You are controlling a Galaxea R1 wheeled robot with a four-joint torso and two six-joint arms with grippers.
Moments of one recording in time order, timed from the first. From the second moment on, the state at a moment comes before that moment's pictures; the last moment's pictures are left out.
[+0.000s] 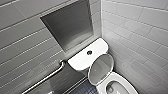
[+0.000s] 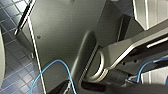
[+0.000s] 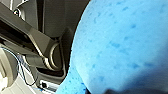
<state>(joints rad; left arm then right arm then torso) 1.33 3.04 -2.91 1.49 -0.59 -1.49 -1.78 2.62 -2.37 -0.27 0.68 0.43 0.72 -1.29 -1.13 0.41</state>
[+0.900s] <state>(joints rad) 1.02 3.00 -2.91 1.56 -0.80 -1.74 -1.73 2.73 -2.45 -0.30 0.61 0.43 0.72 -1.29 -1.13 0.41</state>
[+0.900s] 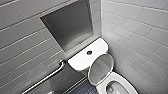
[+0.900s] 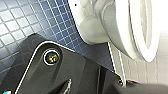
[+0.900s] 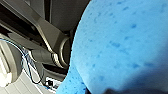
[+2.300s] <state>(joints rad) 0.71 3.08 -2.92 1.46 -0.57 -2.10 -1.70 2.80 -2.54 -0.30 0.60 0.43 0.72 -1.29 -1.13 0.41</state>
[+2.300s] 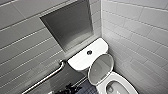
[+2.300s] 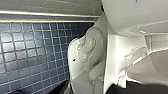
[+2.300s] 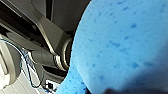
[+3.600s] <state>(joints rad) 0.61 3.19 -2.92 1.41 -0.50 -2.18 -1.68 2.85 -2.58 -0.30 0.55 0.43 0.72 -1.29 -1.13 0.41</state>
